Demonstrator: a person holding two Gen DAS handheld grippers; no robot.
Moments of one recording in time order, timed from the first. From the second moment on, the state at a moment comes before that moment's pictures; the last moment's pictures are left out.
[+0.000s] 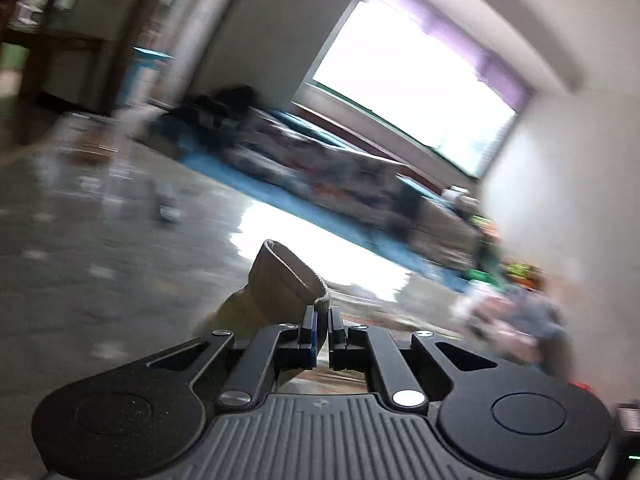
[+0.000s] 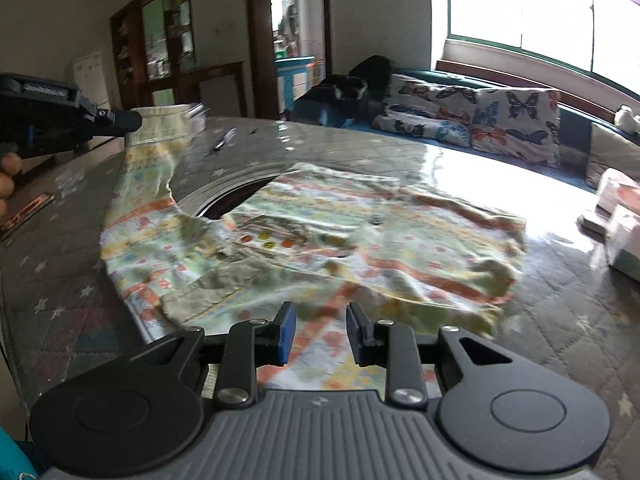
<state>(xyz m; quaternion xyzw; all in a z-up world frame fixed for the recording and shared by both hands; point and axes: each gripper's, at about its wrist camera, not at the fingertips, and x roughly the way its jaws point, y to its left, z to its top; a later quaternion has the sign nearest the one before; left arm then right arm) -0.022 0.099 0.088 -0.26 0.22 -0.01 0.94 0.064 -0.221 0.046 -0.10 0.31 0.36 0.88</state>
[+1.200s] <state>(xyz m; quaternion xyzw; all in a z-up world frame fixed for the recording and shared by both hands) 0.011 0.050 0.021 -0.15 0.34 -0.09 0.92 0.097 -0.256 0.020 -0.02 0.39 0.30 0.87</state>
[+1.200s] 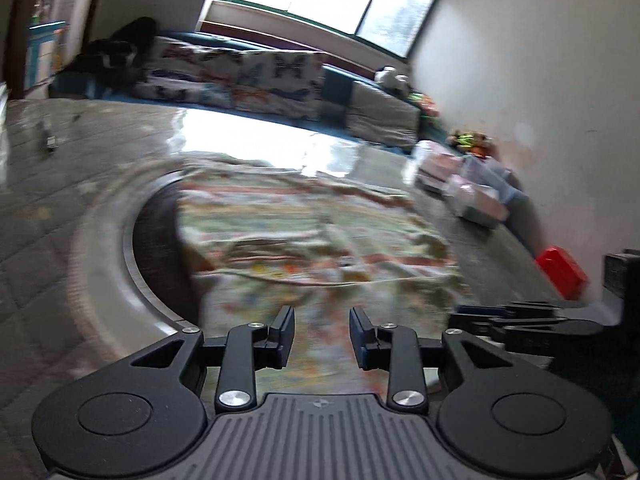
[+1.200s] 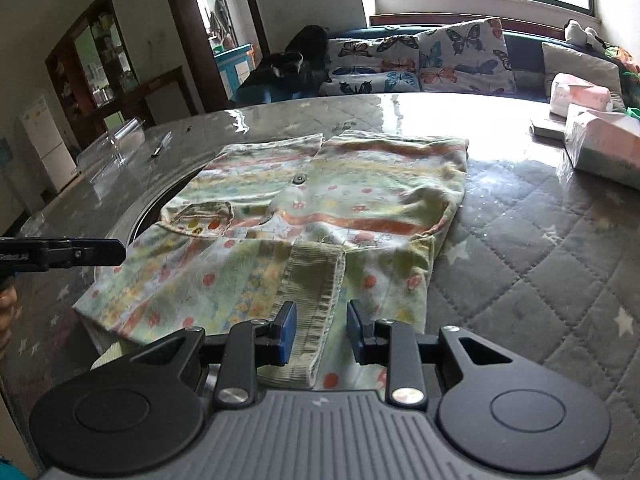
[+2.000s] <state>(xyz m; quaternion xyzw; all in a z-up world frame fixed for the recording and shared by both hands) 0.032 0.056 0.021 -0.11 0.34 -0.09 0.93 0.103 -0.239 0.046 -0.05 0.36 0.31 0.88</state>
